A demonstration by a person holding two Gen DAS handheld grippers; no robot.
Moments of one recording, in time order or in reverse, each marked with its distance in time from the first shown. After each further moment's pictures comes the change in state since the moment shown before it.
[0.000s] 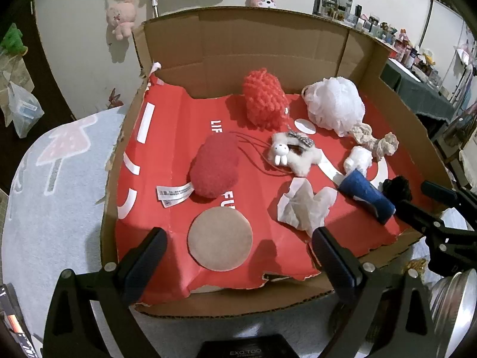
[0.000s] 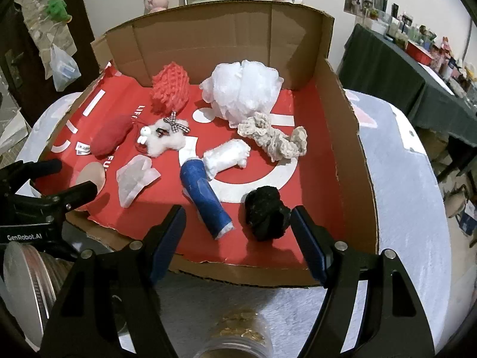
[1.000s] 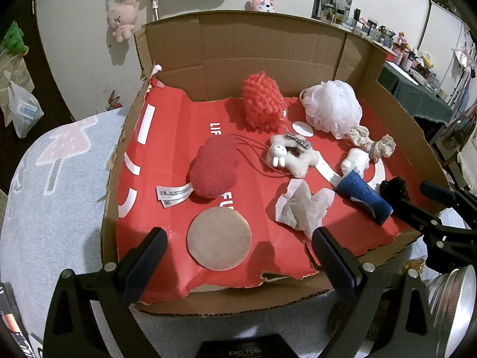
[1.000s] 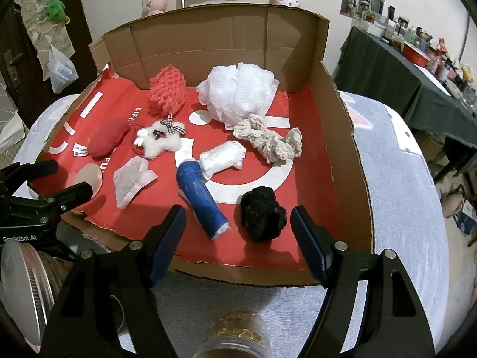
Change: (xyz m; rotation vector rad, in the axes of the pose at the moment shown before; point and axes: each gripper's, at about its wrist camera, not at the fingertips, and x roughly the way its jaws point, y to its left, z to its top) left arm -0.004 0.001 -0.001 -0.001 -0.014 -0.010; right arm 0.000 -0.001 -0.002 0.002 -0.014 -0.011
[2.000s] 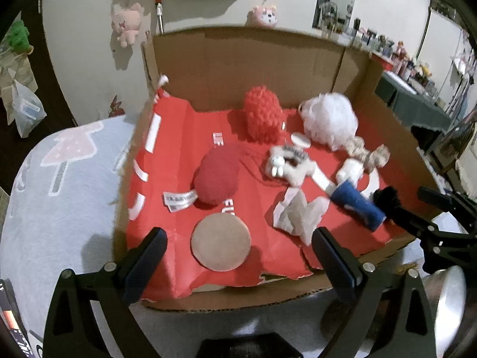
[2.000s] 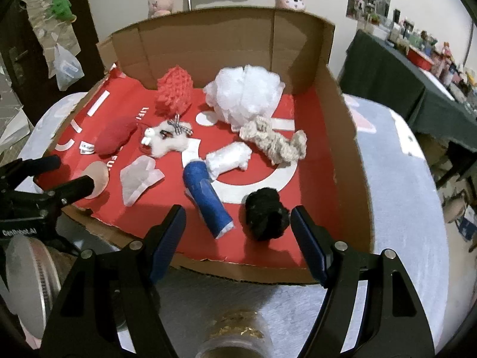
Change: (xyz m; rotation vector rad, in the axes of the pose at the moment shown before) left arm -0.020 0.006 0.003 -0.027 -0.057 -0.014; right arm -0.016 -0.001 0.002 -0.023 -0.040 -0.001
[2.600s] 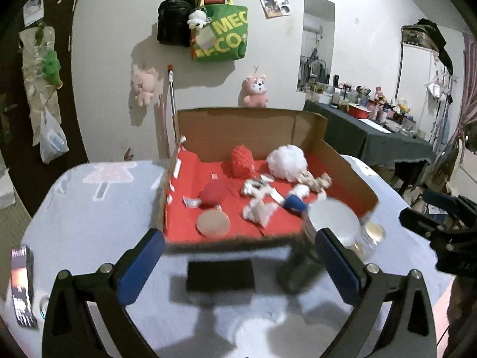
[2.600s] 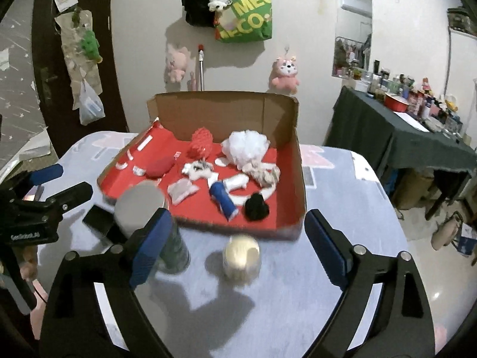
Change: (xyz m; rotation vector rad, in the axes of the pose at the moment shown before) left arm -0.126 -0.034 -0.097 0.009 -0.337 0.004; right arm -0.138 0.008 -0.083 -0.018 -0.289 0.002
